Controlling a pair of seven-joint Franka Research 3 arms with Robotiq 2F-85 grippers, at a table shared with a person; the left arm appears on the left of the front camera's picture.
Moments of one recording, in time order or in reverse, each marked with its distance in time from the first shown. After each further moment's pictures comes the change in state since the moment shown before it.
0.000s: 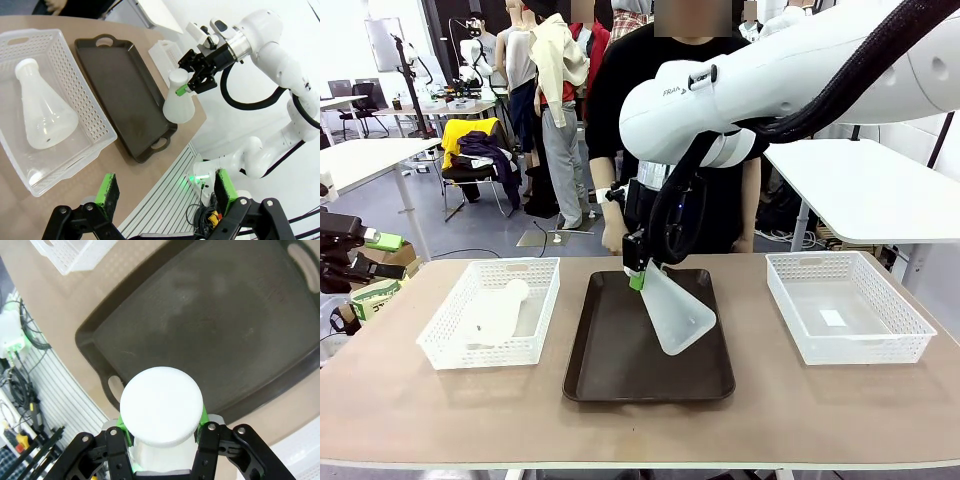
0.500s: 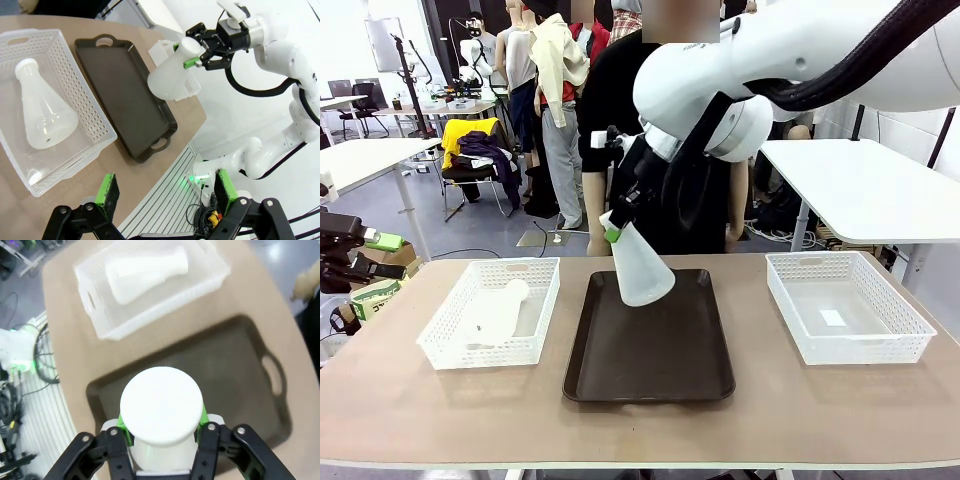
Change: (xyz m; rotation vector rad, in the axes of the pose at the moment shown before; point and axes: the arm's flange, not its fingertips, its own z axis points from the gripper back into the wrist) left arm 0.000 0.000 0.000 0.000 0.000 0.000; right arm 0.011 -0.012 0.049 0.024 -0.431 0.295
